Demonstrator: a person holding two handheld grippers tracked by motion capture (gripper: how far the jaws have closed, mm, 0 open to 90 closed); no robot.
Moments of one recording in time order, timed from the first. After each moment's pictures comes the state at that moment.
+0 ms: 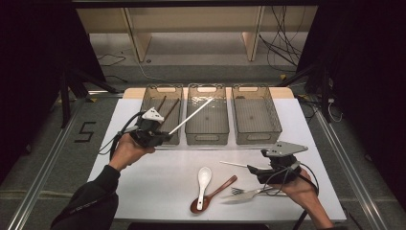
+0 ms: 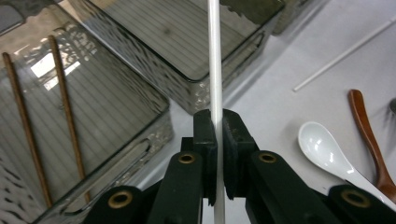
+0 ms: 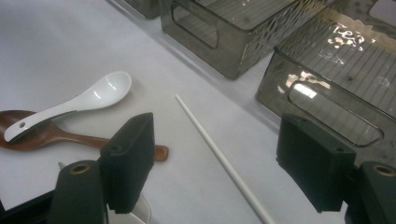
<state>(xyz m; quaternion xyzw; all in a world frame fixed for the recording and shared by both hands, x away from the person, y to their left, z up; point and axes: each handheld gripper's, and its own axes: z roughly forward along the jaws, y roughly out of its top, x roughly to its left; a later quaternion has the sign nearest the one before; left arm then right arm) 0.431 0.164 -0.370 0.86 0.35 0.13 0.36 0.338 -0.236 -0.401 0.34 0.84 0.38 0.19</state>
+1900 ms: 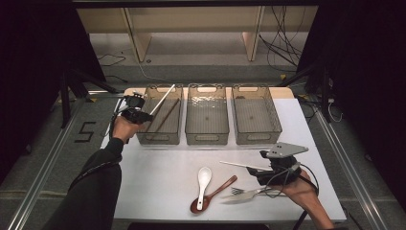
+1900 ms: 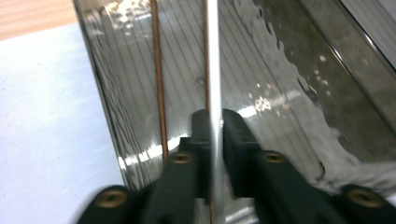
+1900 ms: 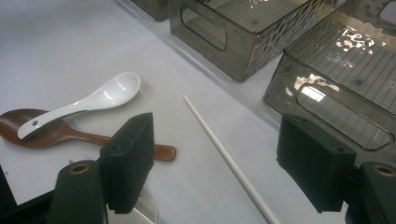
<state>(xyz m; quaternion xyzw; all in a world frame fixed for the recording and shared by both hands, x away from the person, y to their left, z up) 0.529 0.217 -0.406 0.77 0.54 0.15 0.29 0.336 -0.236 -0.400 0.33 0.84 0.39 0.18</state>
